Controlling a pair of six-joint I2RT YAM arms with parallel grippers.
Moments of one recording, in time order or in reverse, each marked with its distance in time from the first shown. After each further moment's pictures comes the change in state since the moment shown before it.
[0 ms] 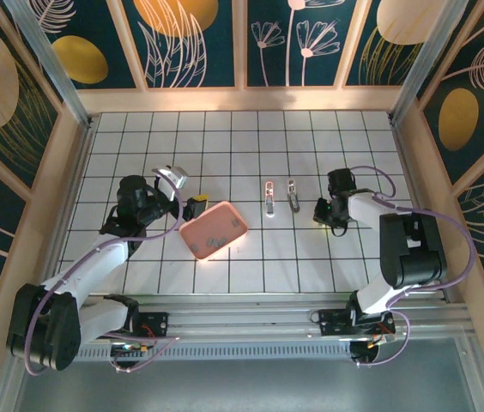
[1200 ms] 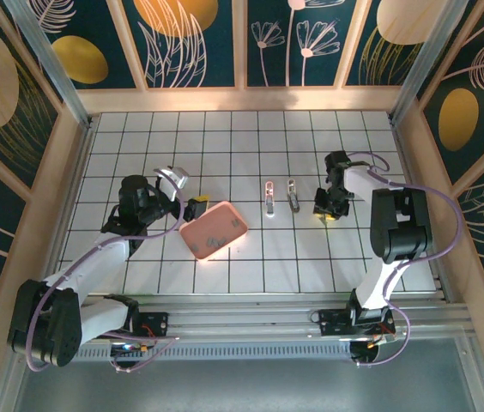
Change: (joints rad) left arm 0.000 0.020 0.000 0.000 0.005 0.000; right arm -0.018 0.211 0.330 -0.361 -0.005 -0.053
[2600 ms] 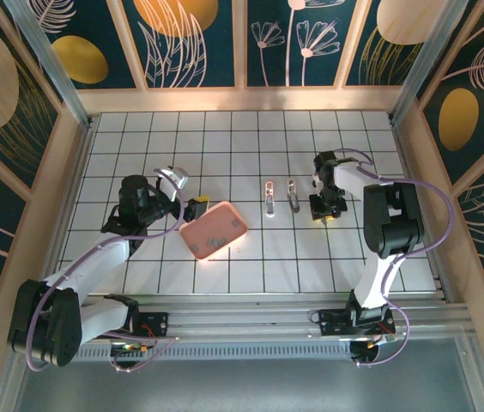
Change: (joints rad) left arm 0.000 0.002 0.000 0.000 0.011 0.000; right arm 0.064 0.061 0.061 -0.094 0.121 -0.304
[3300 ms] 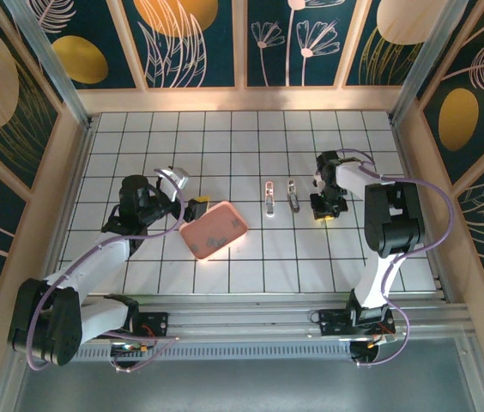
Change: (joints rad) left arm 0.000 0.005 0.000 0.000 0.002 0.000; right arm -0.021 0.006 0.000 0.010 -0.041 -0.009
